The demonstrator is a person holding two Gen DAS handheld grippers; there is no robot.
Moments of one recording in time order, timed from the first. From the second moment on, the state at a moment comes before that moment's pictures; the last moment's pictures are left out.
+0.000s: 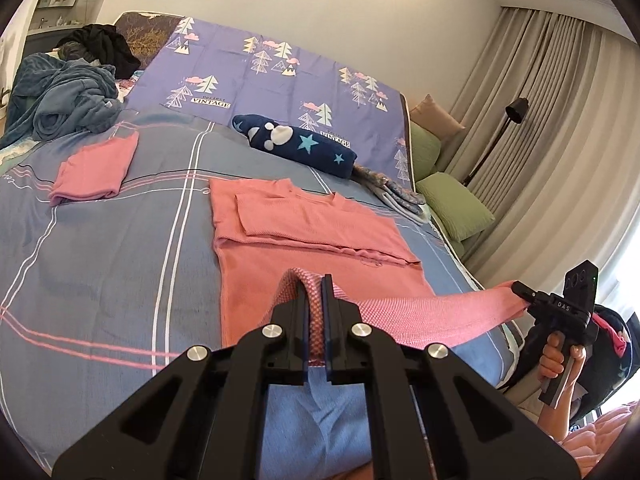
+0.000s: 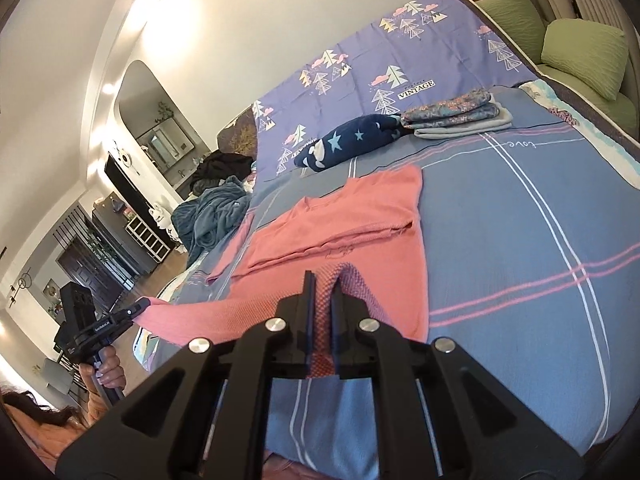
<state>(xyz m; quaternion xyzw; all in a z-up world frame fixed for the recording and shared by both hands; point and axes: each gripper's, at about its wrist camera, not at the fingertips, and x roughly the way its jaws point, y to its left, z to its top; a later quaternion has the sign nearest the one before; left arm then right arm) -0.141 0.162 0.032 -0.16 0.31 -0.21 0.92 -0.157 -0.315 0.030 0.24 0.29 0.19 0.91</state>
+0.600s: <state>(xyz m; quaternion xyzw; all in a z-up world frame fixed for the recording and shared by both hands) -0.040 0.152 0.040 -0.16 0.31 -0.19 0.92 -0.052 -0.317 0.032 0.25 0.29 0.18 0.91</state>
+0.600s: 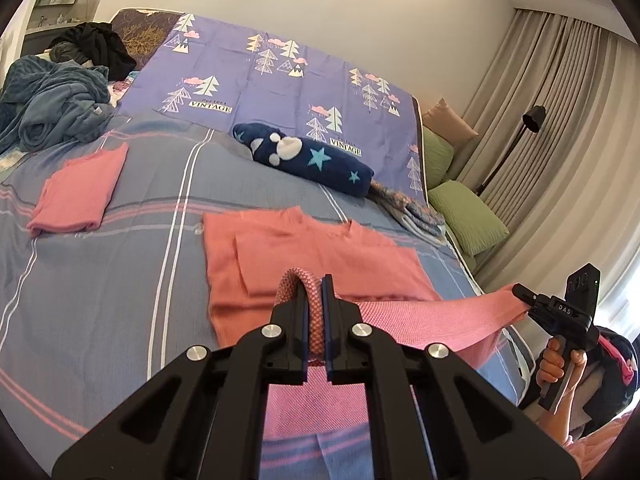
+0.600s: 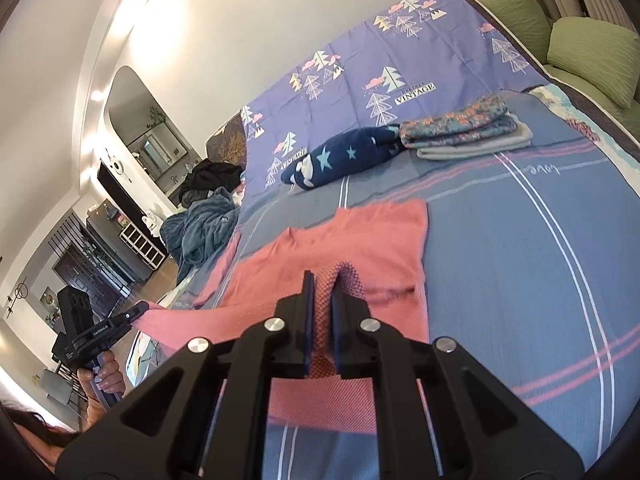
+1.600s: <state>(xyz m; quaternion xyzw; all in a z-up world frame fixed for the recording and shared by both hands) 0.180 0.140 -0.044 -0.10 0.41 -0.06 0.90 0.167 -0.314 -0.032 0.20 0.39 0.10 0.89</state>
